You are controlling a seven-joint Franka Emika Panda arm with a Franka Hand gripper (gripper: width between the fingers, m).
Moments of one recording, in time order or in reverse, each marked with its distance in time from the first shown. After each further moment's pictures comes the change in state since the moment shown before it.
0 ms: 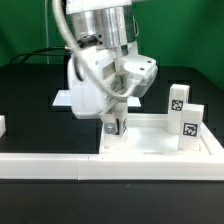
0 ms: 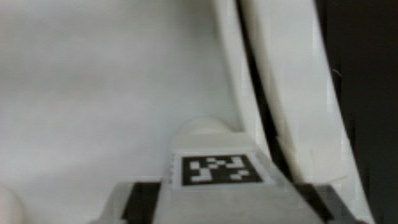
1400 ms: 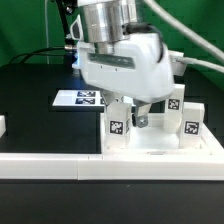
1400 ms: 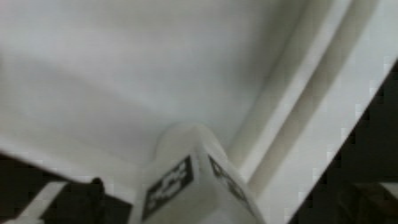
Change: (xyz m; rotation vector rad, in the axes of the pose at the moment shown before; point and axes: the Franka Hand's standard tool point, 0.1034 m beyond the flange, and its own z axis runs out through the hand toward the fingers) arm -0.011 0.005 -0.009 -0.015 0.022 -1.066
